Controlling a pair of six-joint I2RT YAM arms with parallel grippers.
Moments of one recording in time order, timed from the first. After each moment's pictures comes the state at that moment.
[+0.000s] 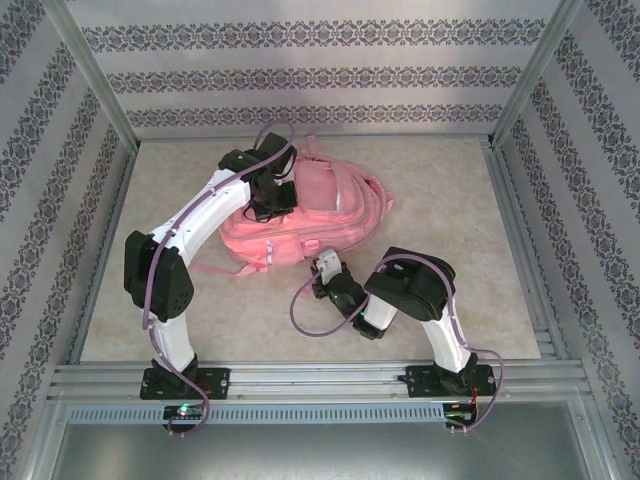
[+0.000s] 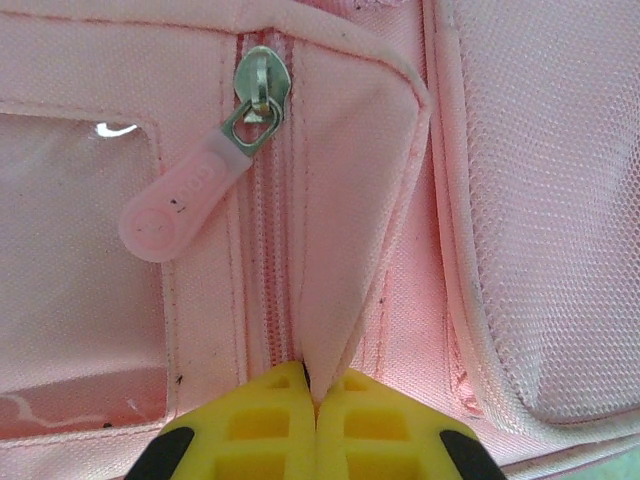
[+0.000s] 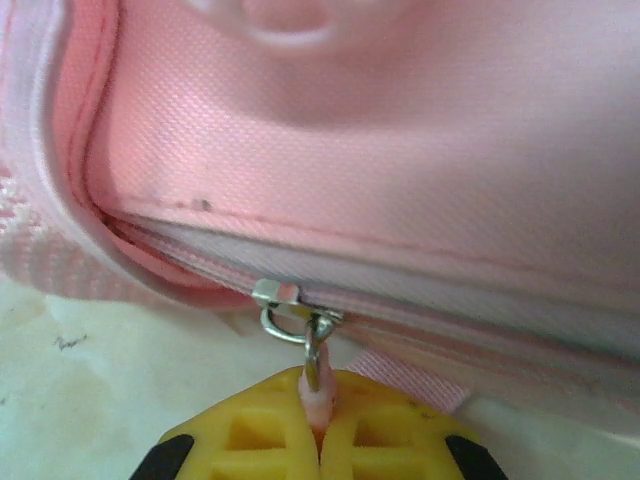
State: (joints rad) left arm -0.46 1.85 1.76 -1.09 0.06 -0.70; right arm 0.93 2.07 0.49 1.27 0.41 0.11
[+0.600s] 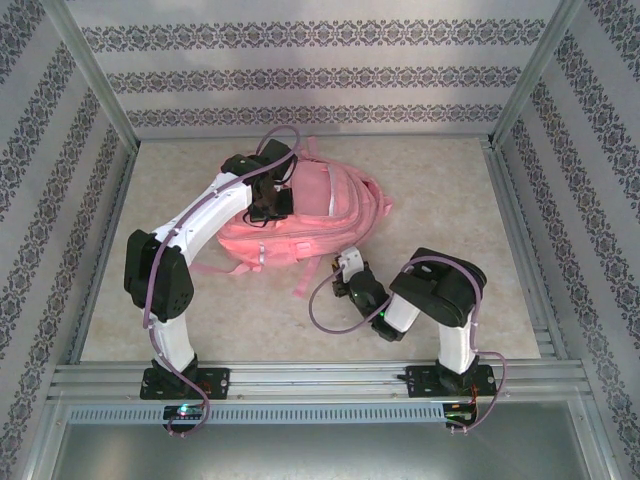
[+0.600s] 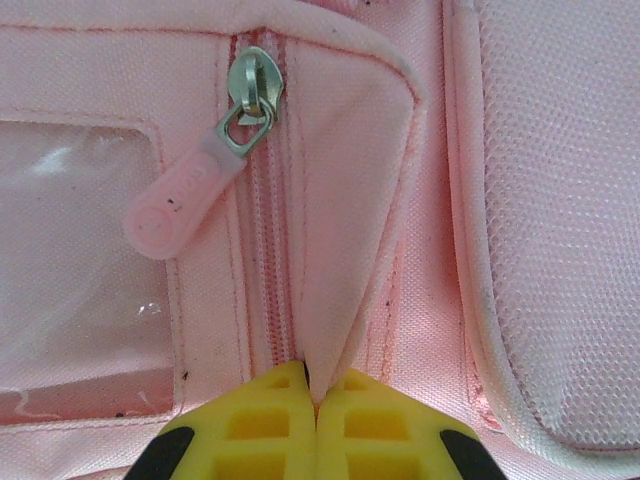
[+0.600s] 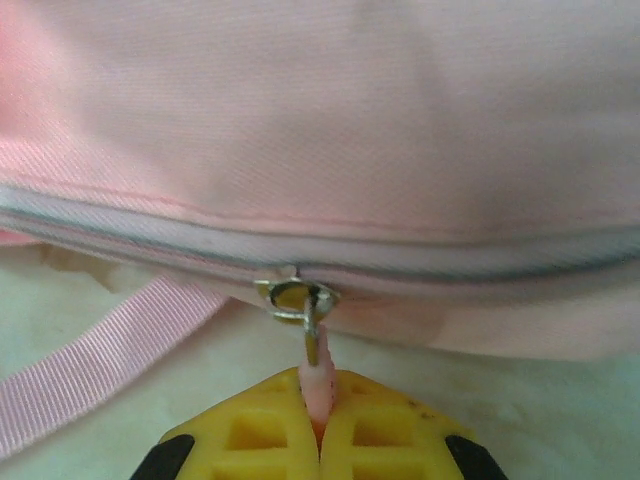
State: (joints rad) left arm -0.46 1.85 1.70 -1.08 -0.04 -0.58; right arm 0.85 1.90 0.33 1.22 0.41 0.12
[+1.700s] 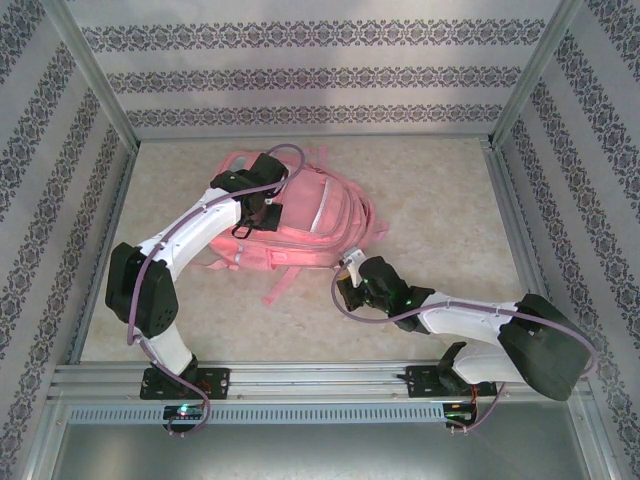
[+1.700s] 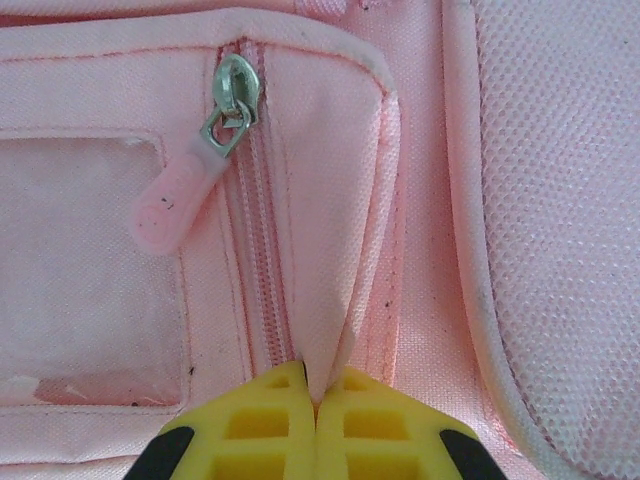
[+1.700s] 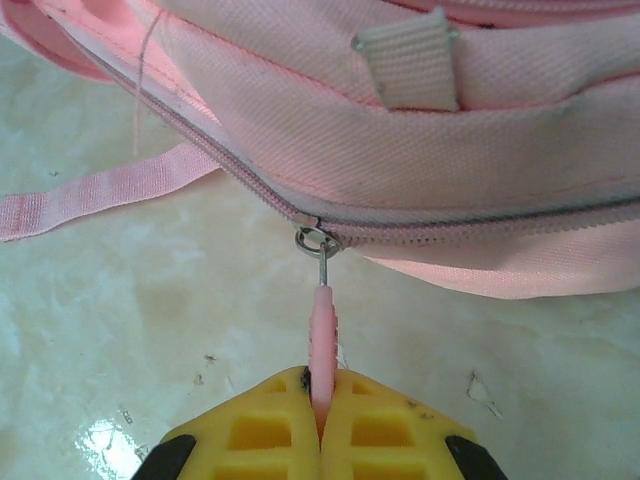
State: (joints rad) left arm -0.46 1.71 1.49 -0.98 -0.18 -0.27; right arm 0.82 1.27 0.41 0.18 0.03 0.23
